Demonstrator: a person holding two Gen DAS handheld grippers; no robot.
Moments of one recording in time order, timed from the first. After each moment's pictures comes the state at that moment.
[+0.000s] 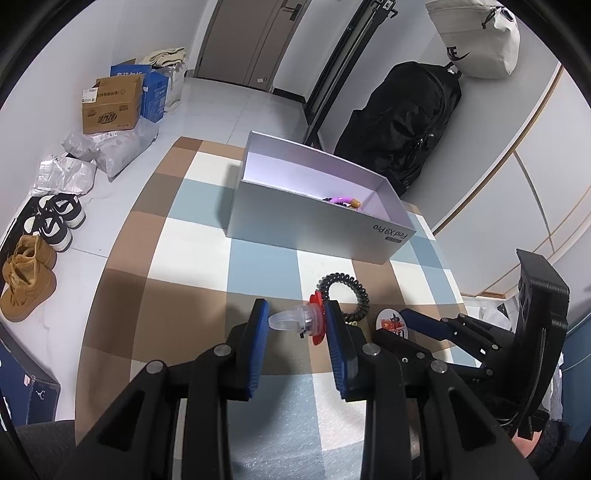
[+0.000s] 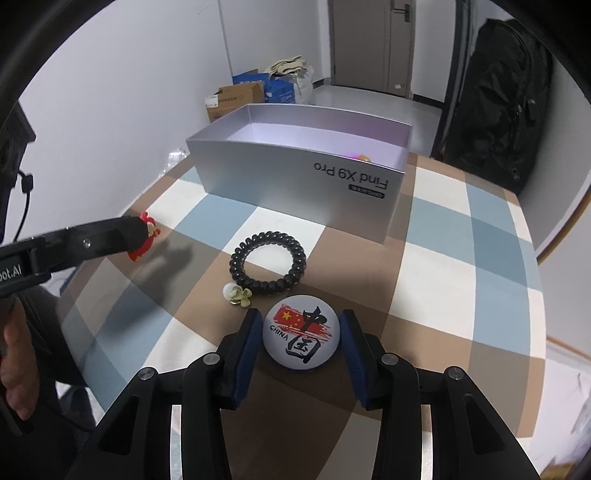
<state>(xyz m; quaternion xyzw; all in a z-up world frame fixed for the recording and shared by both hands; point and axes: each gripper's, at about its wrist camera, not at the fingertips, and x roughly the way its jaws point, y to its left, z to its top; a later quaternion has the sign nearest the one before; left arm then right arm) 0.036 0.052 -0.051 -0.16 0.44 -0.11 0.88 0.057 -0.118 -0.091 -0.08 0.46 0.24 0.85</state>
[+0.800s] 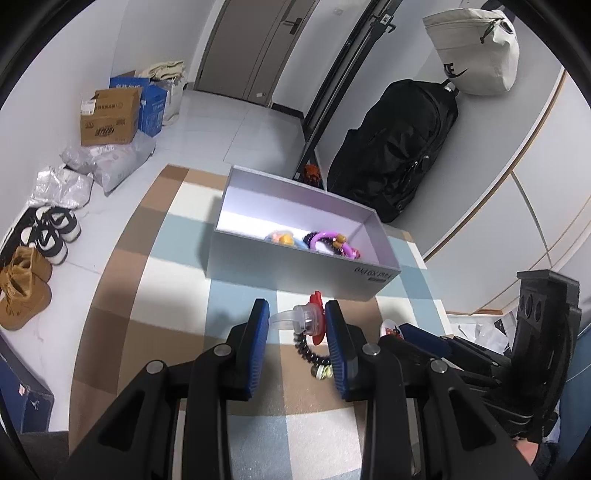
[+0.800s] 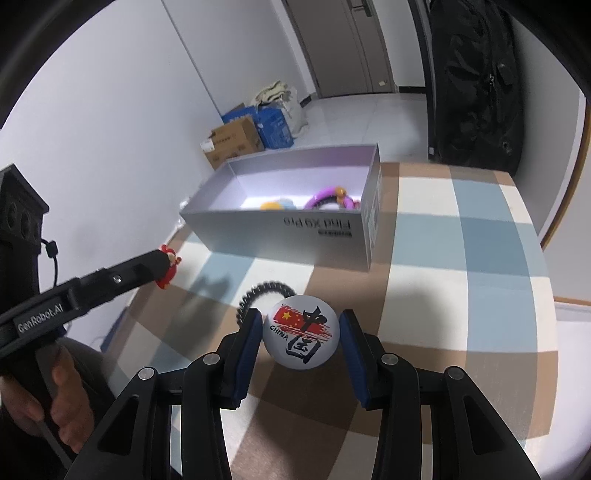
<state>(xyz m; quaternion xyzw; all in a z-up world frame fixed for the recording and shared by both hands) 0.053 0.038 -0.033 -0.17 0.41 -0.11 0.89 0.077 -0.148 -0.069 0.05 0.45 0.25 0.86</state>
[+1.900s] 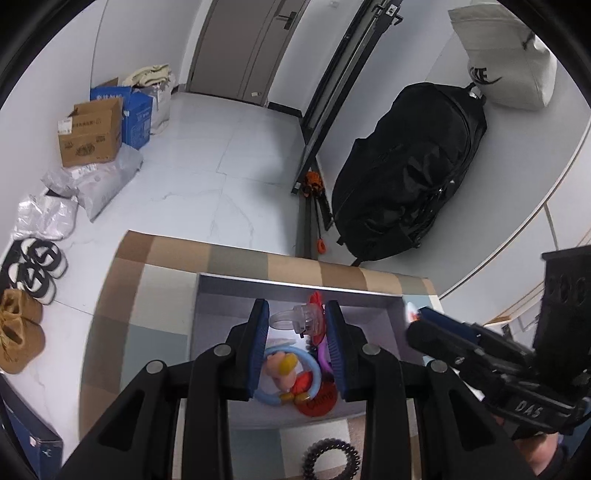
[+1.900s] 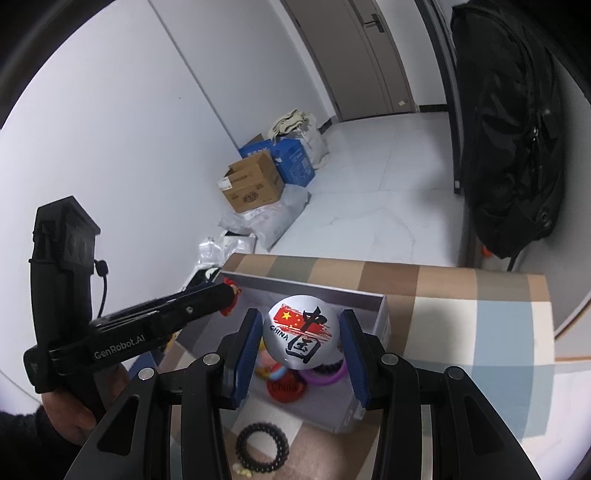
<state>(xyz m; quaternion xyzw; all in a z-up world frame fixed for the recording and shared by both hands) 0.146 0.044 -0.034 -0.16 0.42 -0.11 0.88 0.190 -0.145 -0.033 0.09 0.42 0.30 0.85</state>
